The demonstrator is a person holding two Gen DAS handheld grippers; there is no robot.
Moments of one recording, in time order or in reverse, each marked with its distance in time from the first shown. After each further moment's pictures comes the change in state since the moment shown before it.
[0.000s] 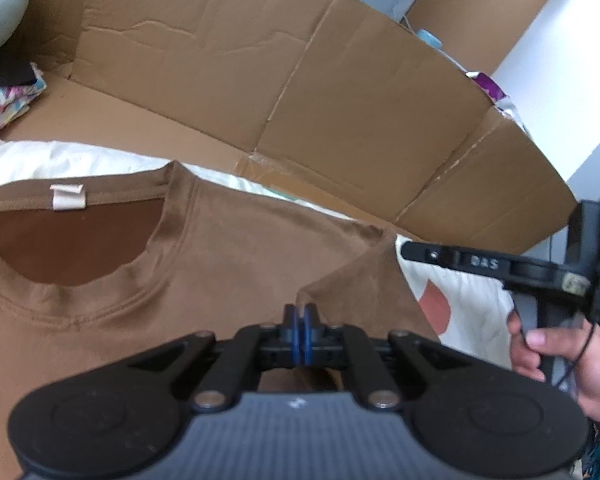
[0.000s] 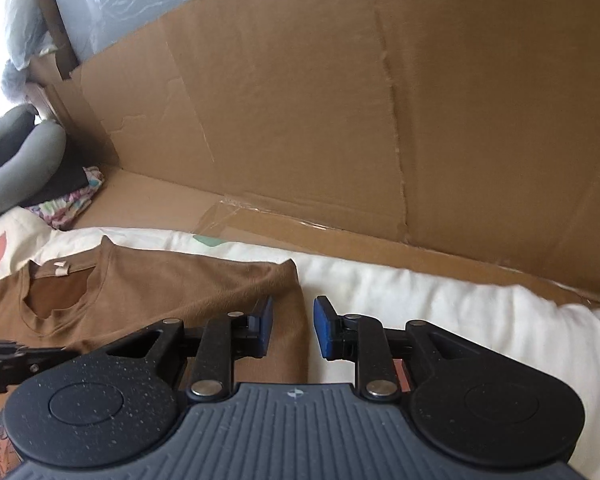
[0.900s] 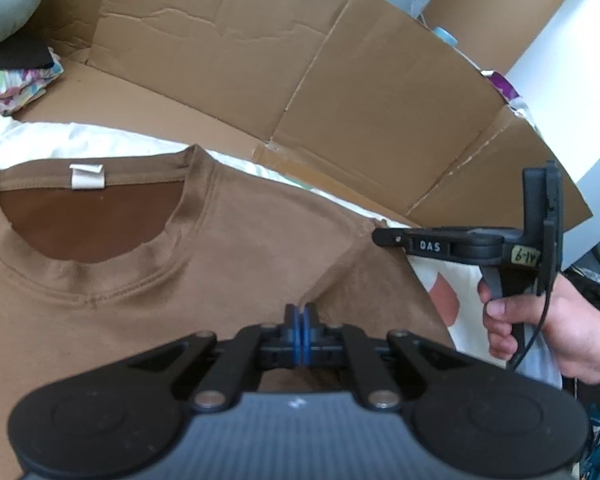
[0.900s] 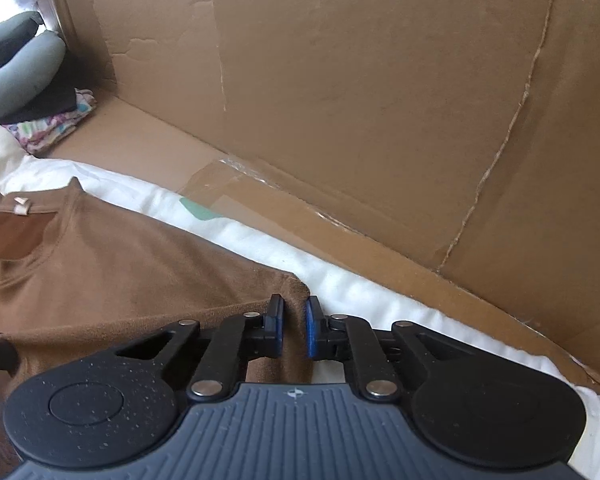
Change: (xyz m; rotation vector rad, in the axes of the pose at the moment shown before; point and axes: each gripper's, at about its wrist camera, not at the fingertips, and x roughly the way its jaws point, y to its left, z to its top) left arm -0.004 0.004 -0.003 -0.032 0.029 0.030; right arm 0.054 0.026 0.015 -0.230 0.116 -0.066
